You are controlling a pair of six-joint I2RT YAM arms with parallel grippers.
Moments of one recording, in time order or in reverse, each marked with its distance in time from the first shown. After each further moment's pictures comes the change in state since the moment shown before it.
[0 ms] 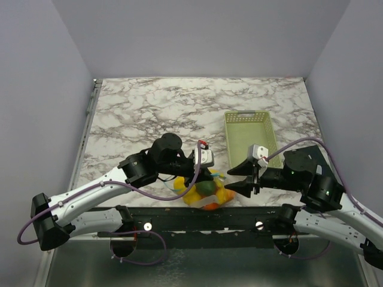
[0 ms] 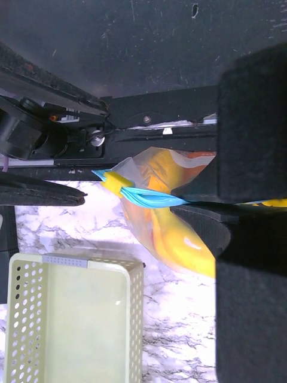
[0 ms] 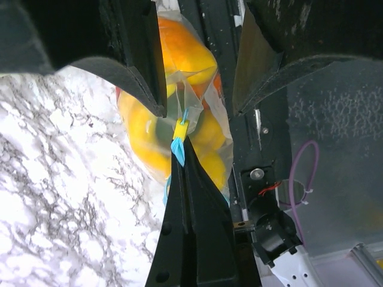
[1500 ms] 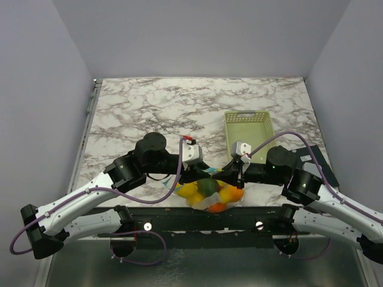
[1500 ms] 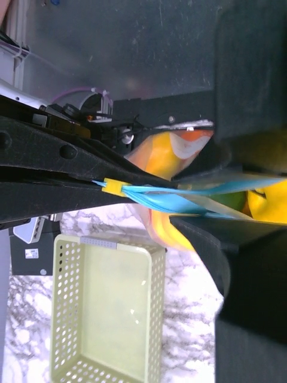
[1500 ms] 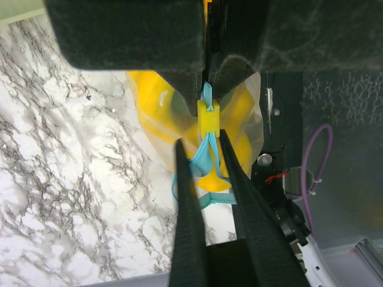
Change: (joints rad) left arm 0.028 -0.117 0.000 0.043 -0.009 -0.047; right arm 0.000 0.121 -0.099 0.285 -0.036 -0.022
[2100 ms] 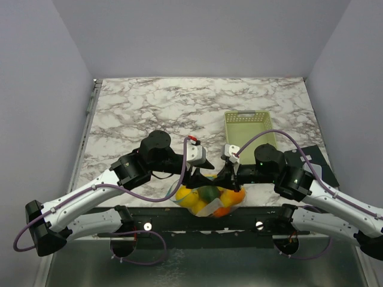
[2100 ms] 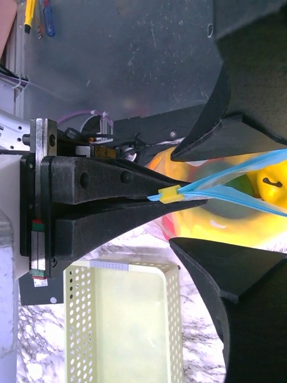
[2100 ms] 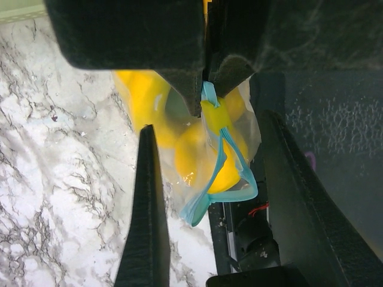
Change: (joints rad) left arm 0.010 0.048 0.000 0.055 0.117 0.000; right arm 0.000 0.090 0.019 -0.093 -0.075 0.010
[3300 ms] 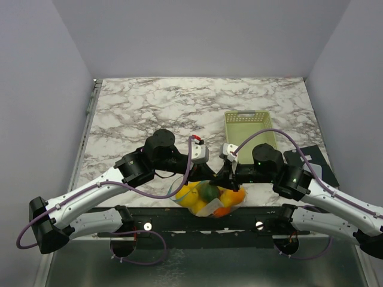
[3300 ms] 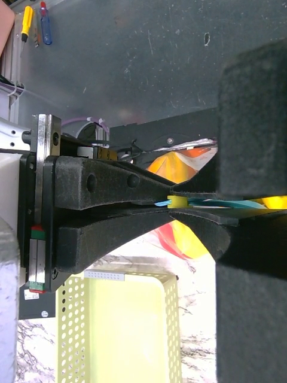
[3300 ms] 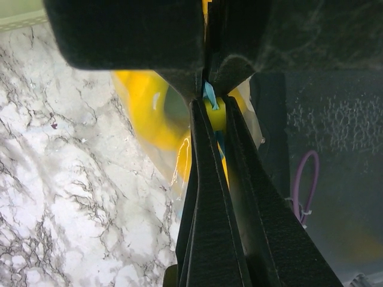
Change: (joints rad) left arm 0.004 0.042 0.000 0.008 0.037 -0.021; right arm 0.000 0.018 0.010 -0.014 0.032 0.023
